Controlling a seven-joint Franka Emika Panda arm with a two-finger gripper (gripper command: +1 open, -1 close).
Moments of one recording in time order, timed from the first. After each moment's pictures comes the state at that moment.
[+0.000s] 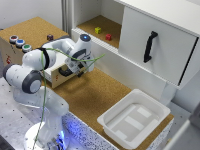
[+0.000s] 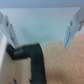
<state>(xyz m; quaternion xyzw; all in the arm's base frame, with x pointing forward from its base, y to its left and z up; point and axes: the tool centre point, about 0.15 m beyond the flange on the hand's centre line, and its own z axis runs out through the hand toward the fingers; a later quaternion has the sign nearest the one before) 0.376 0.096 0.409 -0.98 0.04 -0.16 0.13</state>
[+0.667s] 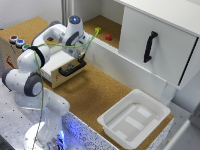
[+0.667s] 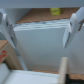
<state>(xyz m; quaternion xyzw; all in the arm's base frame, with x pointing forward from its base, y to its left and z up) 0.384 0.226 0.503 -0.96 -0.16 -0.20 0.13</state>
